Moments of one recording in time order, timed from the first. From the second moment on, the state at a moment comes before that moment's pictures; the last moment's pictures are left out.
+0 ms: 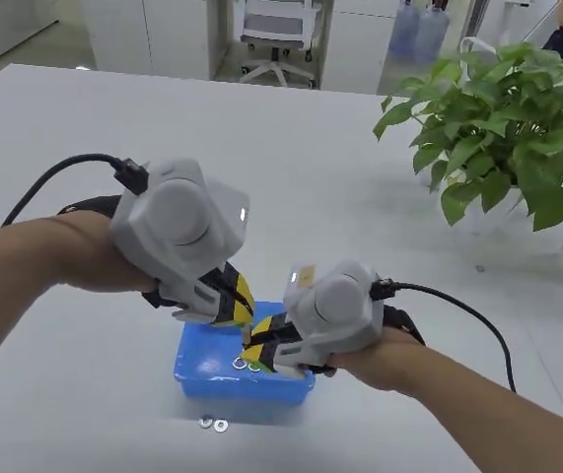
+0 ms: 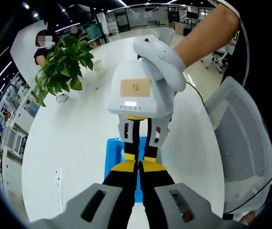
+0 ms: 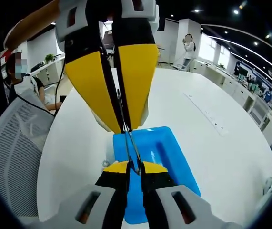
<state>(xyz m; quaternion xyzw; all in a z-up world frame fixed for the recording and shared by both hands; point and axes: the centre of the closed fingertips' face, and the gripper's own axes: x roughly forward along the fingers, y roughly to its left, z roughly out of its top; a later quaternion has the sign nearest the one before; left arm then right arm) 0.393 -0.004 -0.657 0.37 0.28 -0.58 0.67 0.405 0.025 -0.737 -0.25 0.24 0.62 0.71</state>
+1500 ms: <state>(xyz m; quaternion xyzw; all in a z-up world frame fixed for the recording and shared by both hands) 0.427 -0.006 -0.699 0.36 0.29 -0.58 0.67 0.438 0.015 -0.780 -0.26 0.27 0.60 0.70</state>
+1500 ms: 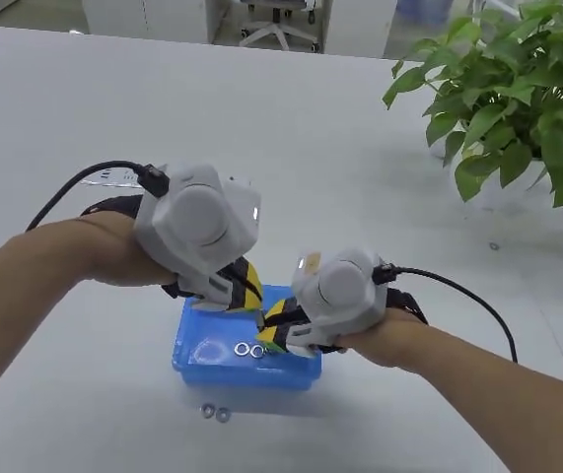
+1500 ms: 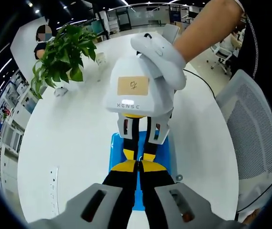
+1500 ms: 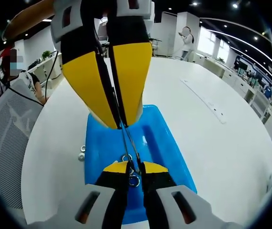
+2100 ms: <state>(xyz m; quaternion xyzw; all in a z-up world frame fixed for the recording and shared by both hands) 0.424 -0.007 -0.694 0.37 0.29 -0.58 0.67 0.434 0.014 -0.774 -0.26 0.27 0.60 0.71</state>
